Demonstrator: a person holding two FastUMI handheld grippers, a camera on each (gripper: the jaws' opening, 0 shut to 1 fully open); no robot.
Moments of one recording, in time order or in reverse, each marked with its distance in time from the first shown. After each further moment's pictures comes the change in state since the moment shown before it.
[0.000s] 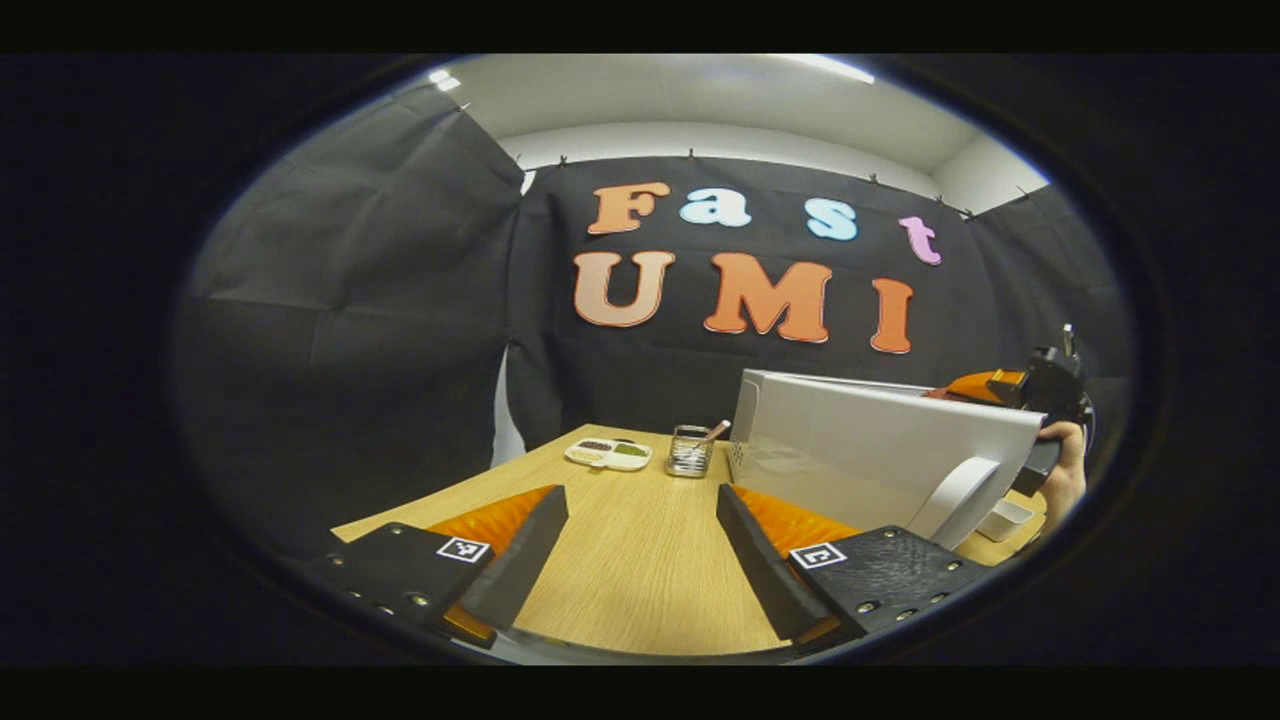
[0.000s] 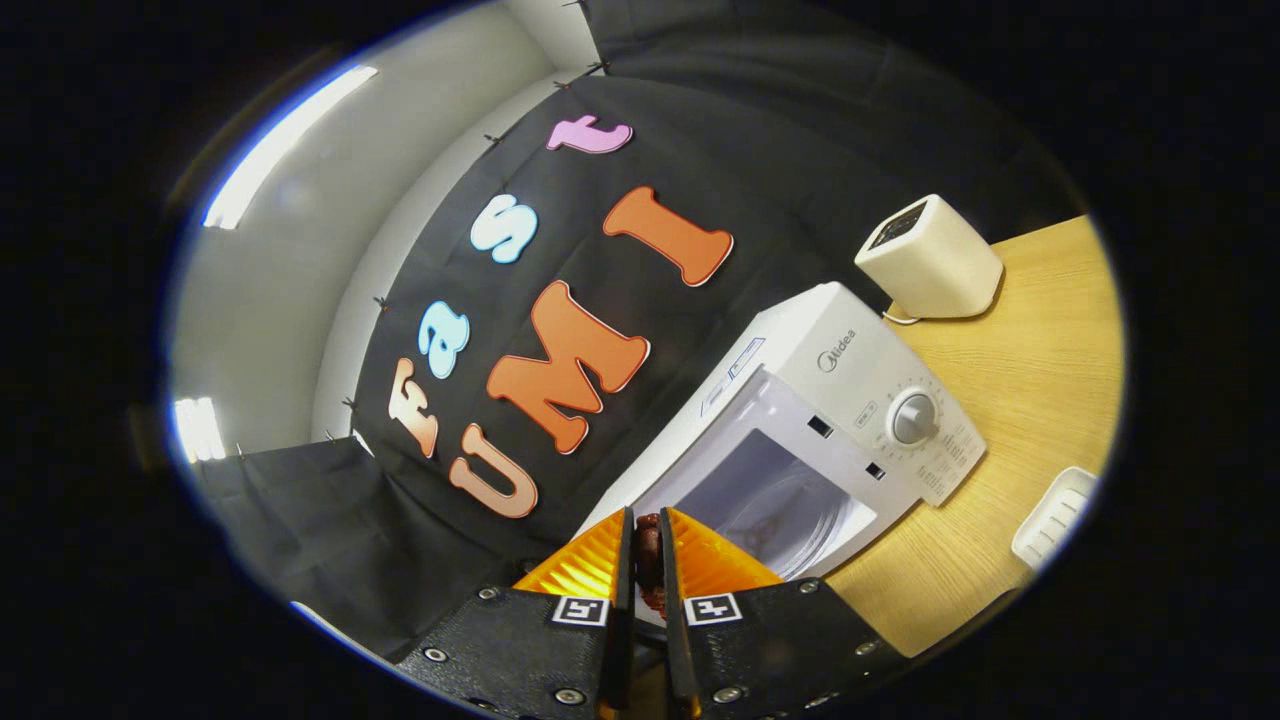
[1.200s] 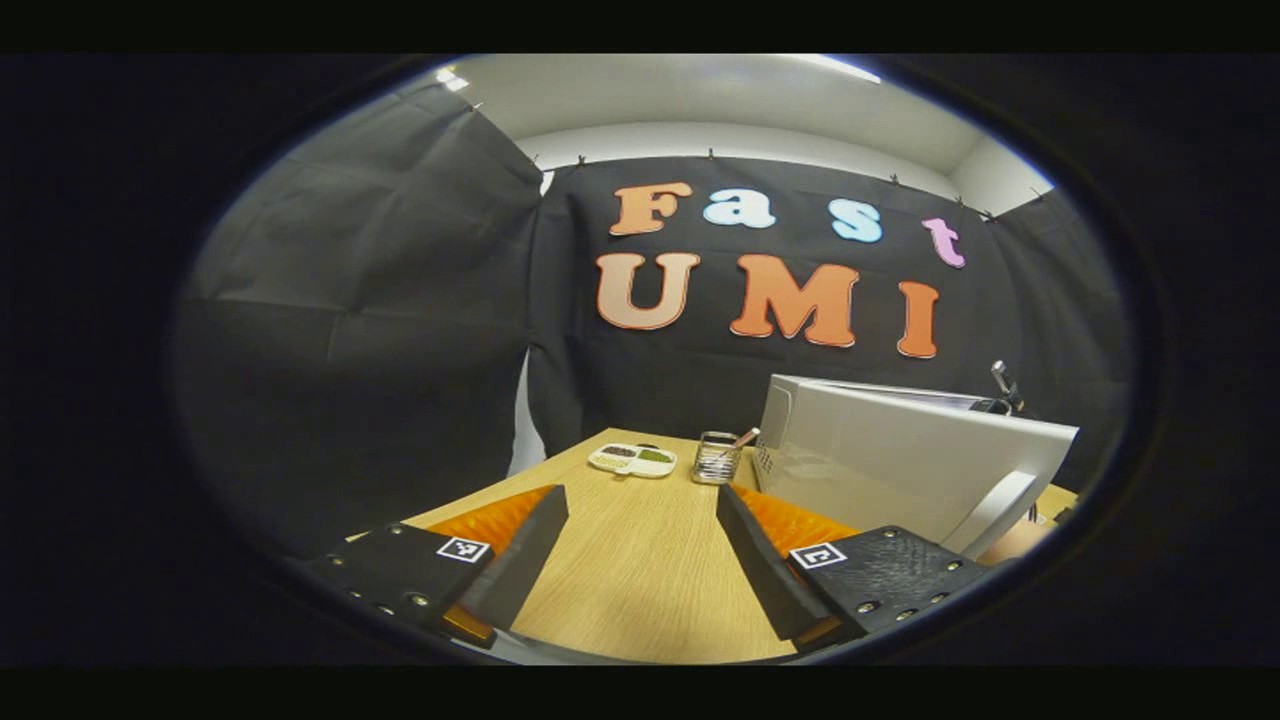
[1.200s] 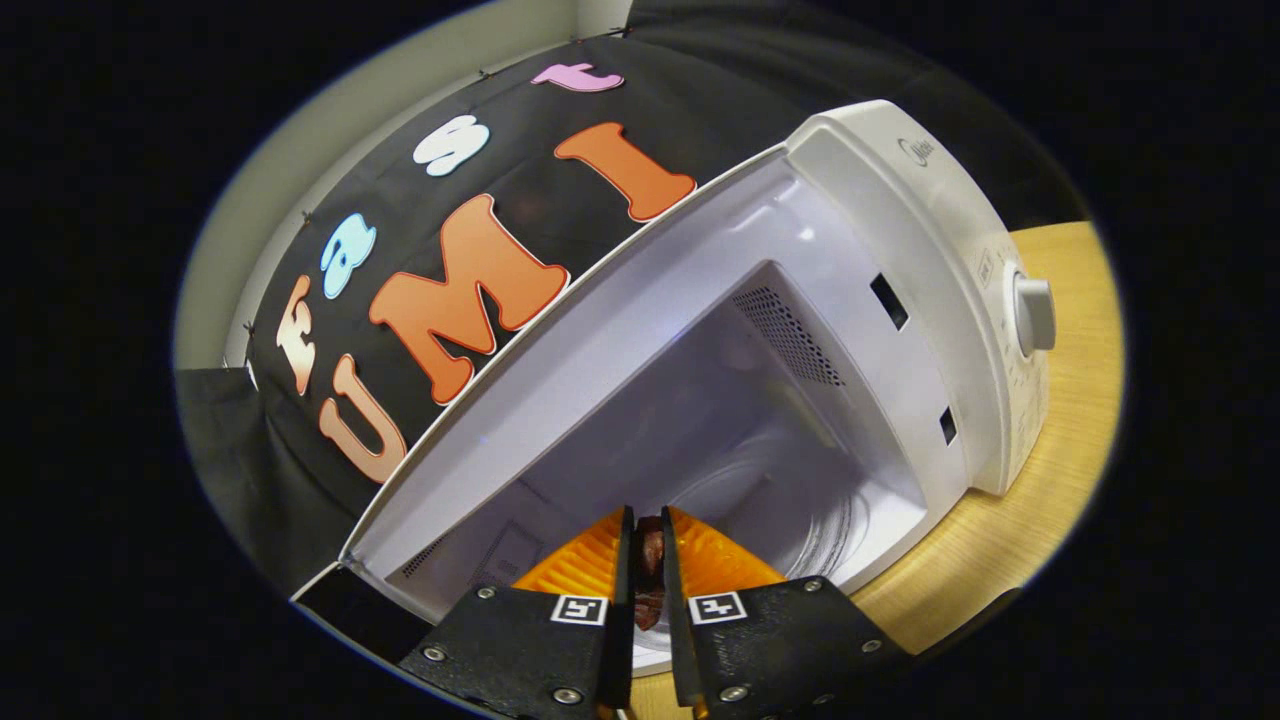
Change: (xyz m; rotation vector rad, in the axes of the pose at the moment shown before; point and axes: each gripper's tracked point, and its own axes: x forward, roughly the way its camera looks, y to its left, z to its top) left arm 0.020 0.017 -0.001 -0.012 -0.001 0.061; right arm 0.138 -0.076 -0.075 -0.215 0.019 -0.257
